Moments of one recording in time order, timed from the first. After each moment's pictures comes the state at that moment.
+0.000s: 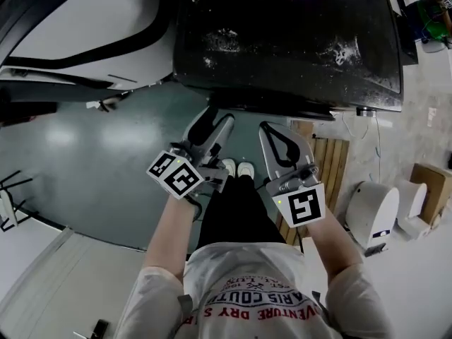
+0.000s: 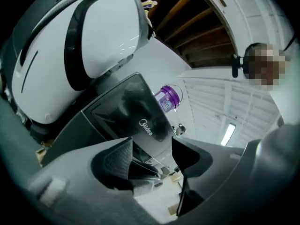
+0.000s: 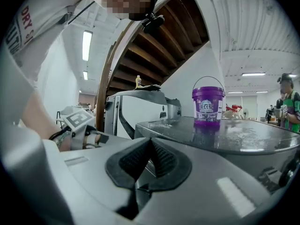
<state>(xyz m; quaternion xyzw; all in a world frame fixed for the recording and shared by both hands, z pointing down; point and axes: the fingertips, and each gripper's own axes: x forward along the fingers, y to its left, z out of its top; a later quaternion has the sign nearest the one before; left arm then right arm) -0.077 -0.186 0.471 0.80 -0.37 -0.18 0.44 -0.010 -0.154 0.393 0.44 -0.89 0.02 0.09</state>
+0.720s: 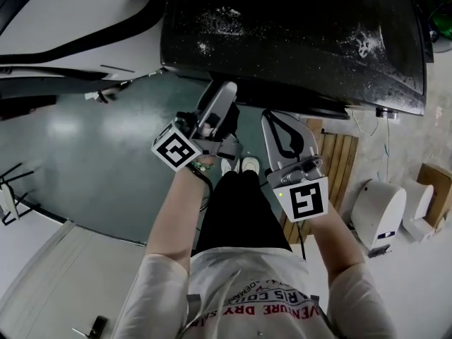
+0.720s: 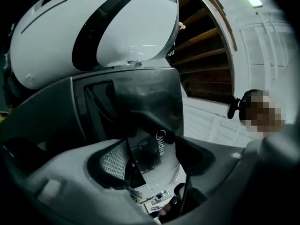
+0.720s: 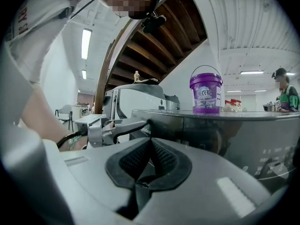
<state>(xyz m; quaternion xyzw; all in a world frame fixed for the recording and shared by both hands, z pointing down) -0.061 -0.242 0.484 0.73 -0.28 -0.39 0.48 -0.004 -0.169 0.451 0.45 -0.89 0.03 0.09</state>
